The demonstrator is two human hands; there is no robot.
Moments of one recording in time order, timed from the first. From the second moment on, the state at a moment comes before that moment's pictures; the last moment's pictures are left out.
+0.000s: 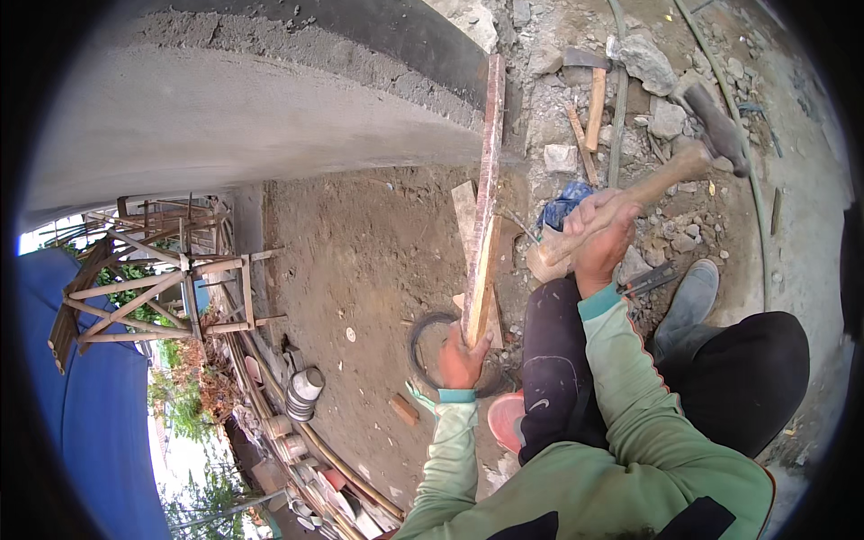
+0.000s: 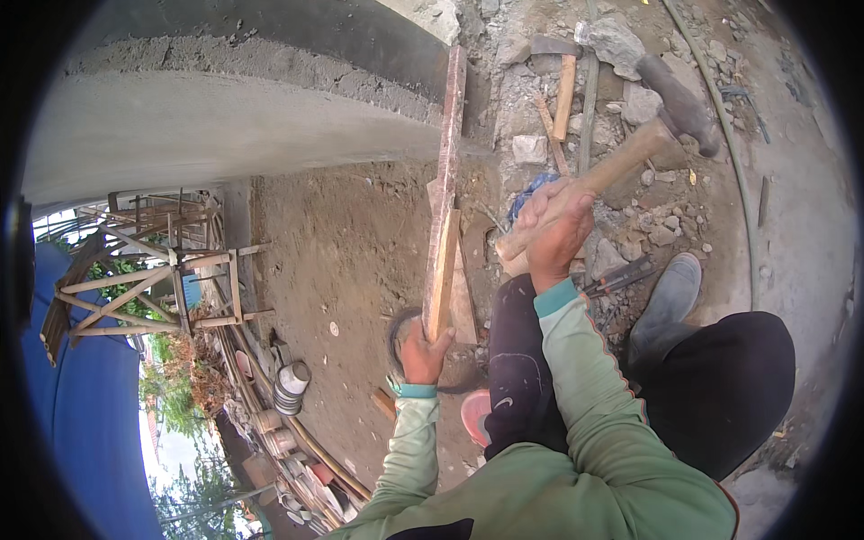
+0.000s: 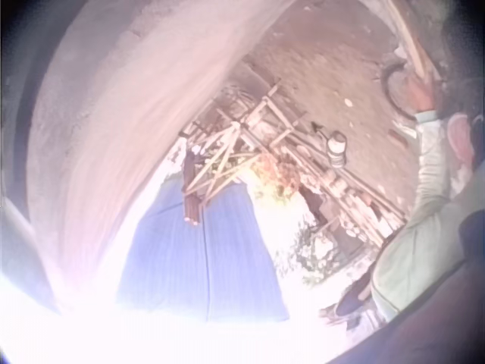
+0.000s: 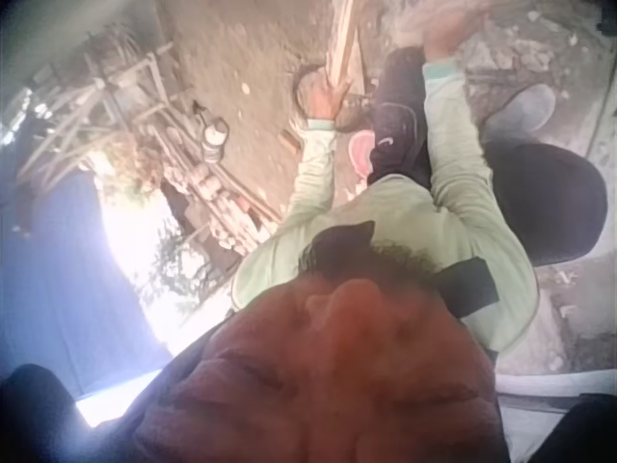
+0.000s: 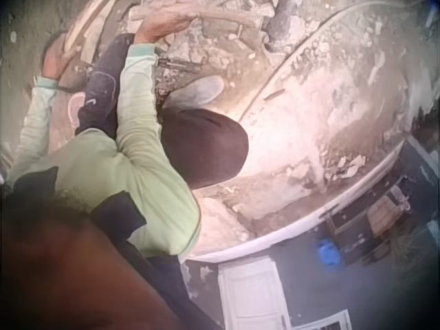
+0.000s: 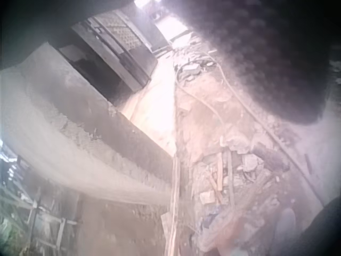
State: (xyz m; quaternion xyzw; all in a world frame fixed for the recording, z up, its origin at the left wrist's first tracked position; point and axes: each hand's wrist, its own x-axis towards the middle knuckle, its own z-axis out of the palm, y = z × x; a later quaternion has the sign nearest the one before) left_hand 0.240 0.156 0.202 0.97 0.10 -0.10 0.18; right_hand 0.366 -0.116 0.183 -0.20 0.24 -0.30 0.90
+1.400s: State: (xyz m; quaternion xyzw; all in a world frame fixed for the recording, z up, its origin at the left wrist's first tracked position) left_hand 0.240 0.151 0.207 0.97 0.10 -0.11 0.19; right_hand 0.368 -0.100 0.190 -0.21 0.24 -0.32 0.89
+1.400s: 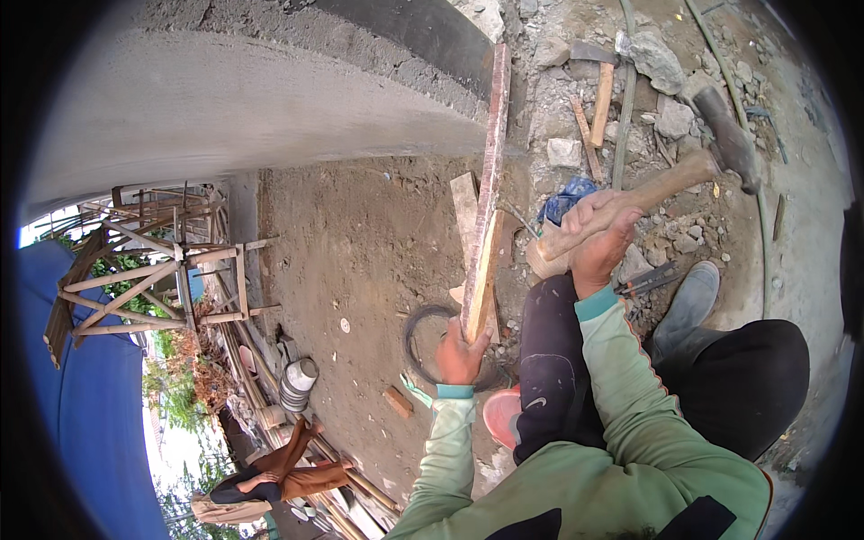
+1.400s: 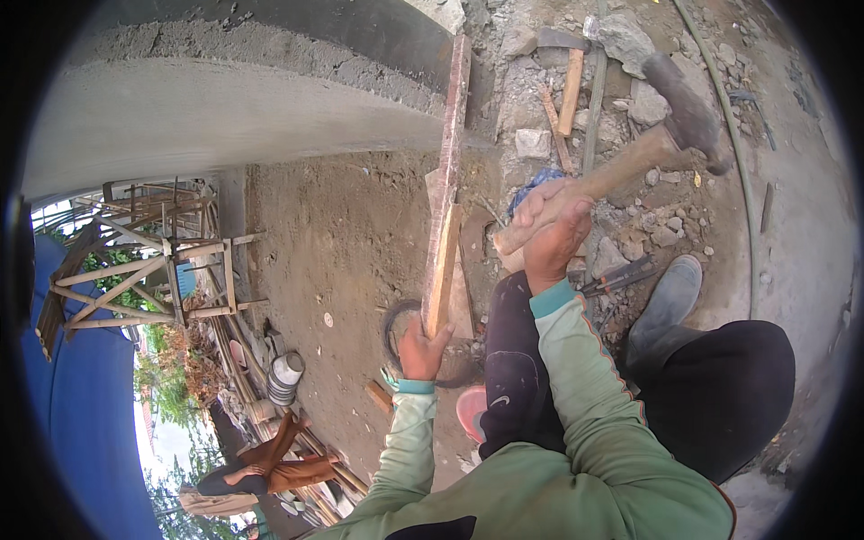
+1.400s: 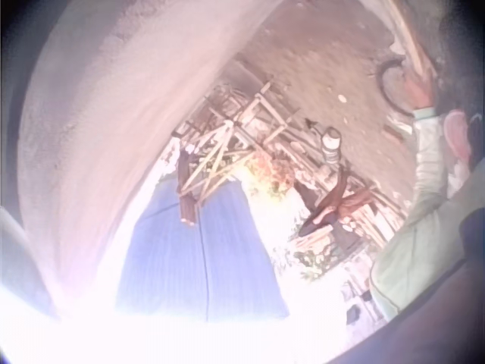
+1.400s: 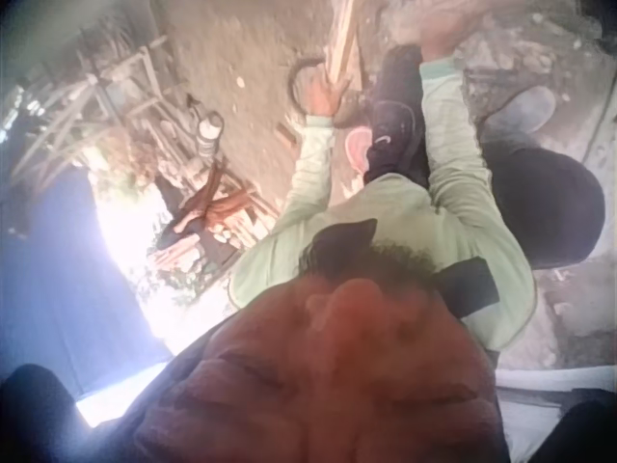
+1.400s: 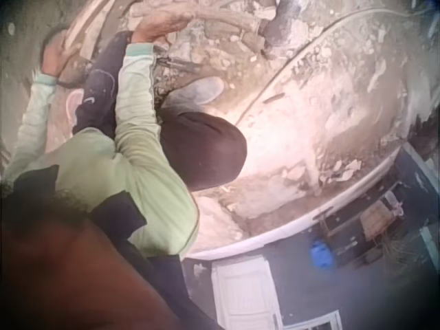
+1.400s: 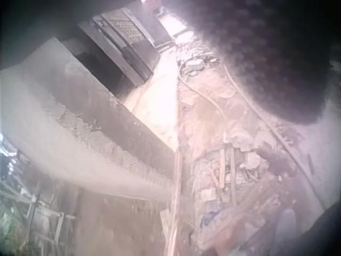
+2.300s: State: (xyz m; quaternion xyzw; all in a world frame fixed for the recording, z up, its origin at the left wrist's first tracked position) left_hand 0.248 0.154 0.209 0.98 0.10 -0.12 0.16; right_hand 0.372 -0.104 0.151 -0.20 0.25 -0.25 0.92
